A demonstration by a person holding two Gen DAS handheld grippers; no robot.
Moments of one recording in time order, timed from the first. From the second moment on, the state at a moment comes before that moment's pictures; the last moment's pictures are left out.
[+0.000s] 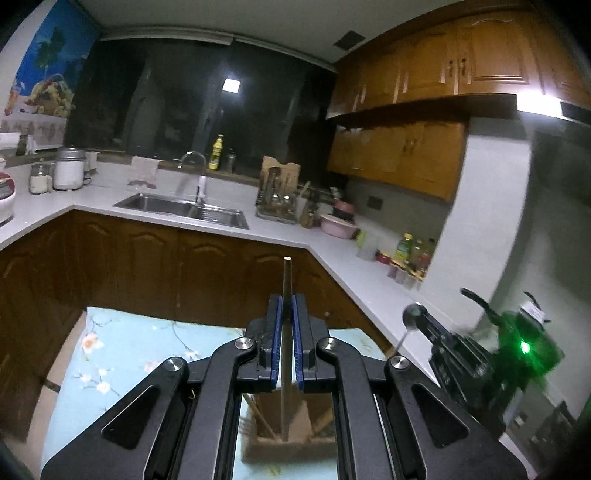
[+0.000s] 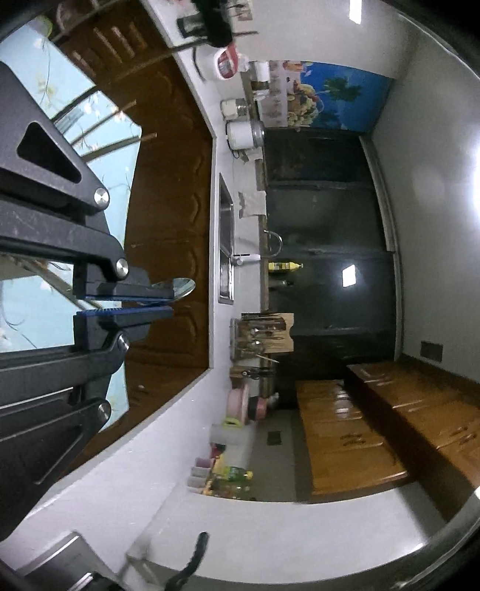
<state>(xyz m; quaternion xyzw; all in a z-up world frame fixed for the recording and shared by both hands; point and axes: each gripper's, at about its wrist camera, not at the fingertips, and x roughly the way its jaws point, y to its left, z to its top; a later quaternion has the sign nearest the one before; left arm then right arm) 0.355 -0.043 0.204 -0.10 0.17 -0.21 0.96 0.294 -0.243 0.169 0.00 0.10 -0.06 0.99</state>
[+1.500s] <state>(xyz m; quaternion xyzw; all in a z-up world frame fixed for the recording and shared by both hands) 0.378 -0.064 0.085 -0.09 0.28 -0.18 0.94 0.293 -0.251 0.078 0.05 0.22 -0.02 0.97</state>
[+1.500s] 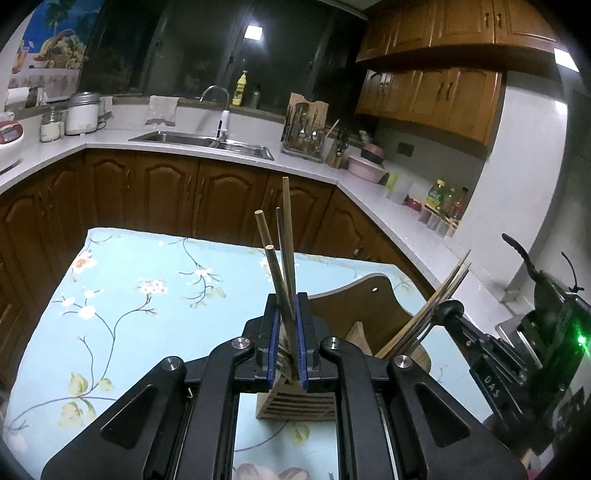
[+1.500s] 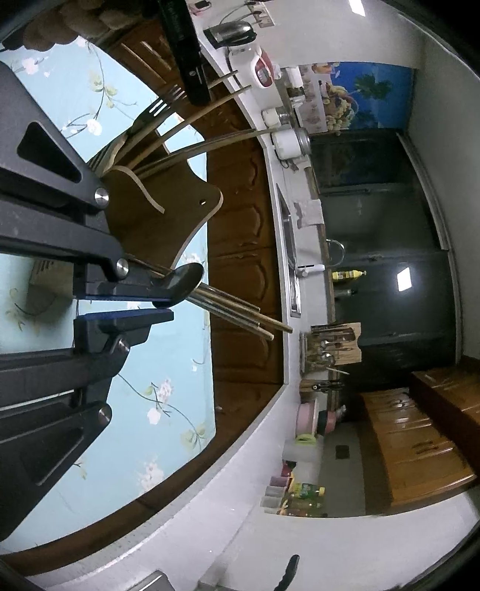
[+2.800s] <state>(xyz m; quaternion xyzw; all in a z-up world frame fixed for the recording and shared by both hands) 0.235 0.014 0.057 -0.14 0.28 -0.10 0.94 0.185 -0.247 0.076 0.11 0.22 0.02 0.97</state>
